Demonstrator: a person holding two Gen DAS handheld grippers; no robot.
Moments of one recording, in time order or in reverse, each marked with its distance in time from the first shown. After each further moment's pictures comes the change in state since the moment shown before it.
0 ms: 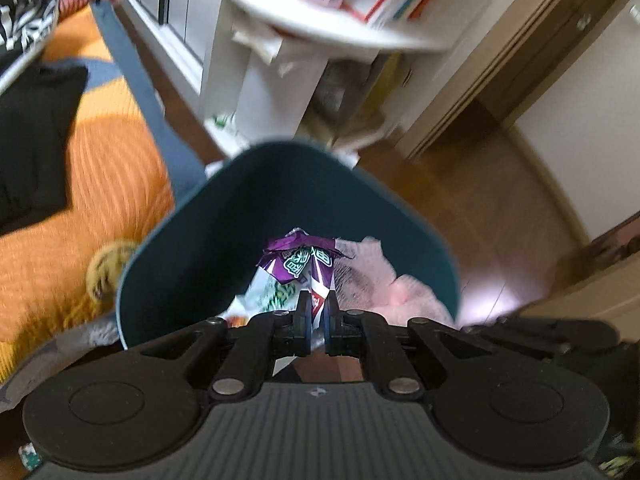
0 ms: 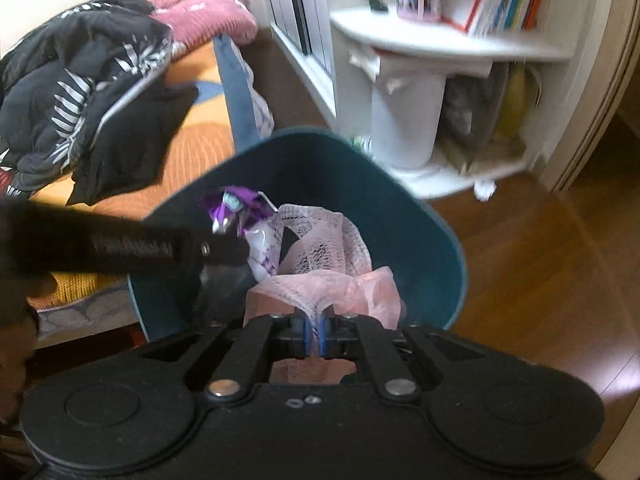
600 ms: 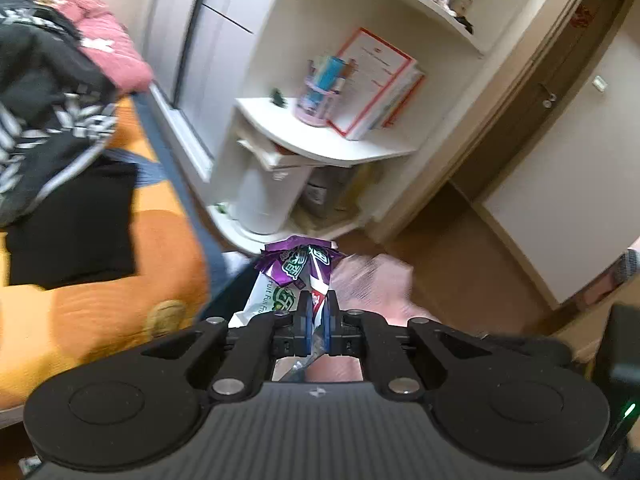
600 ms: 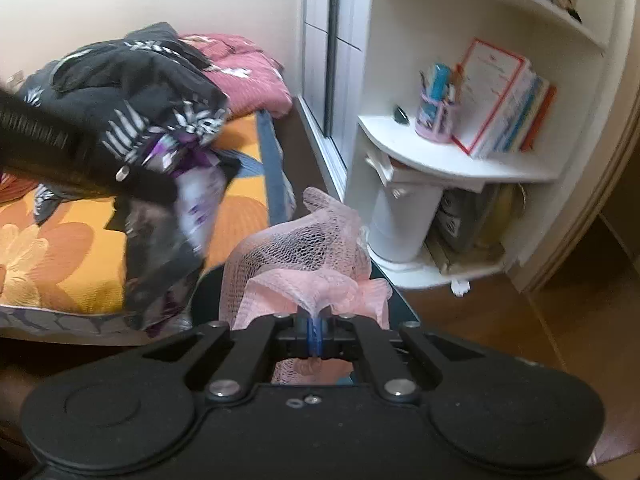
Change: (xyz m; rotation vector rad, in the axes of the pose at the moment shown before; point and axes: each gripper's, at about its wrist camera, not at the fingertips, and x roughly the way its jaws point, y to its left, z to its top) left arm -0.163 0.001 -0.001 -0.041 -0.274 -0.091; right arm -0.099 0.045 0.003 -0.201 -0.233 -0.068
